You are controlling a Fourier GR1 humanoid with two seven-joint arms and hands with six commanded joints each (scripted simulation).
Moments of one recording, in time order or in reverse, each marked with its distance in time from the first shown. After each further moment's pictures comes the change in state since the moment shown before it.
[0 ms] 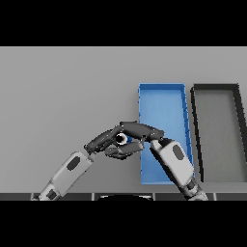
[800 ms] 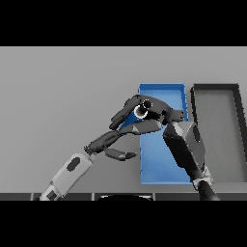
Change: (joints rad) left arm 0.019 -0.013 0.006 -0.002 0.044 -0.013 0.088; right arm -0.274 -0.102 -0.190 -0.049 -0.580 -0.301 0.289
